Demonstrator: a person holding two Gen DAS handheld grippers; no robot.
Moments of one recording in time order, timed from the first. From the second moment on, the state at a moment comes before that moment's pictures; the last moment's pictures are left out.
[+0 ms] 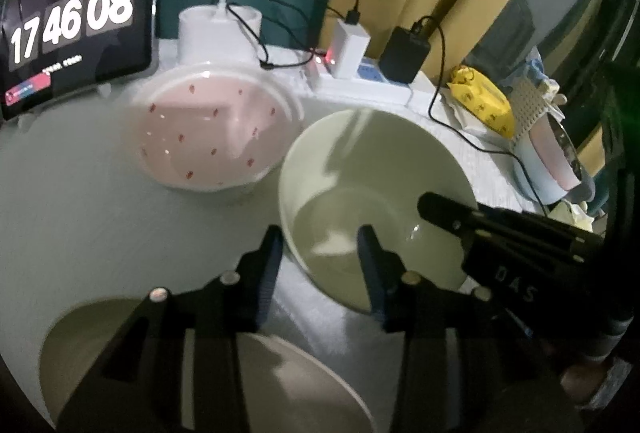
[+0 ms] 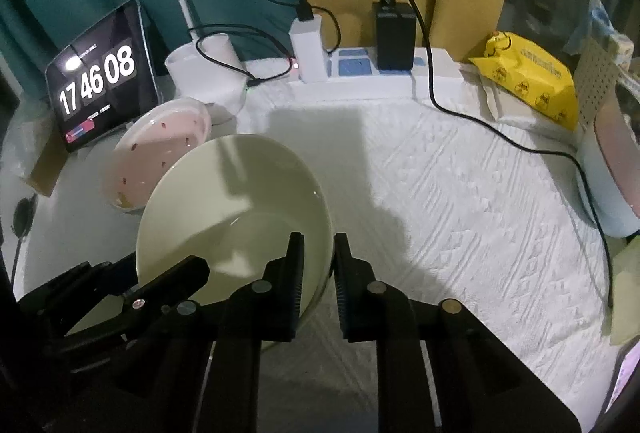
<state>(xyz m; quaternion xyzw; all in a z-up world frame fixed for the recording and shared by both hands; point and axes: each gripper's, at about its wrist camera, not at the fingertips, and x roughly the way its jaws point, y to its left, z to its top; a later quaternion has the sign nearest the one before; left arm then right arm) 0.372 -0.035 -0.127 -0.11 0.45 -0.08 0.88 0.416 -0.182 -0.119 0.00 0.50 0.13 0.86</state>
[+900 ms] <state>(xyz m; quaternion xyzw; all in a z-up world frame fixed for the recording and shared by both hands) 0.306 -0.023 -0.052 -0.10 0.35 -0.08 0.93 0.362 -0.181 -0.041 0.02 0.43 0.15 0.89</state>
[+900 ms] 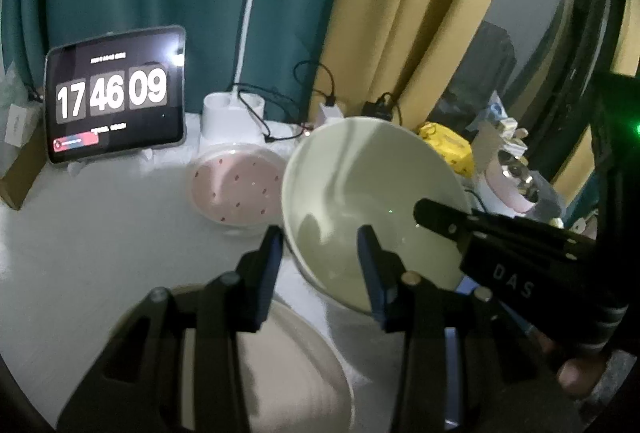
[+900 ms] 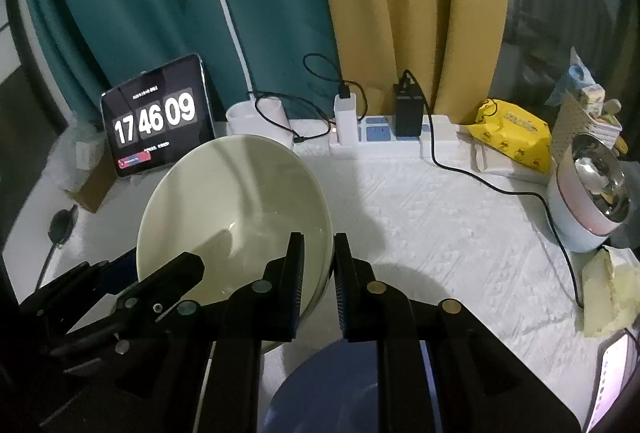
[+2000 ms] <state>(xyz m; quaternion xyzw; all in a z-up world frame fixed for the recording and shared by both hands) 0.232 -0.108 -0.050 -0.04 0.34 -0.13 0.93 0.272 -0.270 -0.038 0.07 0.40 0.11 0.91</state>
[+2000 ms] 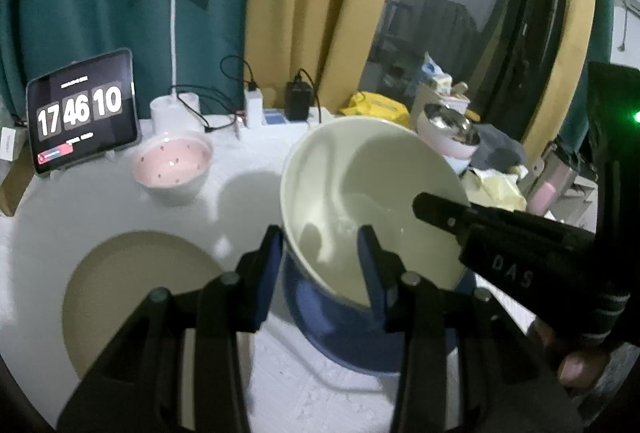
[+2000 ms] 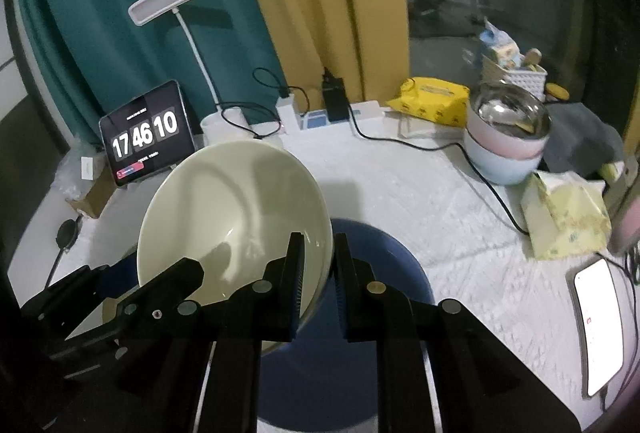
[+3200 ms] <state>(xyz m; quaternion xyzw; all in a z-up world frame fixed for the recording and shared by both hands) 0.220 -0.152 -0.102 0.05 0.38 -0.12 0.91 0.250 -0.288 -0.089 0.03 0.42 0.10 0.90</state>
